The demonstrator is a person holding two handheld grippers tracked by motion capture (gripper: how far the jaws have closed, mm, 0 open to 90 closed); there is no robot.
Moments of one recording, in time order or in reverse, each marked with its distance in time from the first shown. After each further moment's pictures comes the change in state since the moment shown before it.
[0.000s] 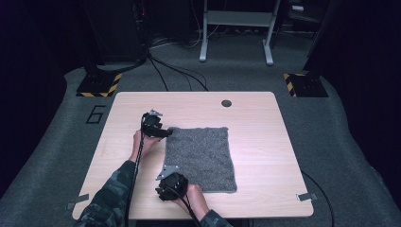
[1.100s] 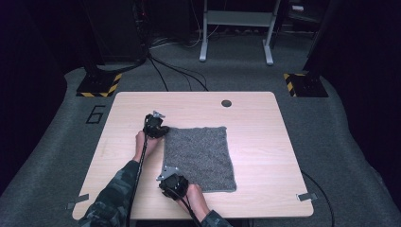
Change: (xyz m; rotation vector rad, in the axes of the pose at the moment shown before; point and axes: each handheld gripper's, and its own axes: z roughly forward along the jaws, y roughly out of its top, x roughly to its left) left arm -0.005 -0.005 0.011 -0.005 0.072 0.018; right arm 0.001 -0.006 0.009 -0.013 -0.051 0.015
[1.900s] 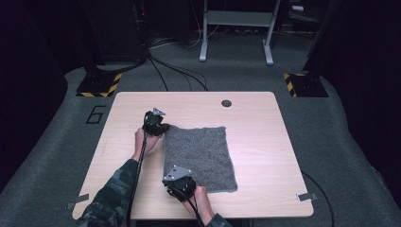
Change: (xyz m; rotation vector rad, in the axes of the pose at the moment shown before) left arm -0.006 0.016 -0.020 -0.007 0.006 0.043; right arm -0.003 -0.007 -0.036 -0.158 0.004 0.049
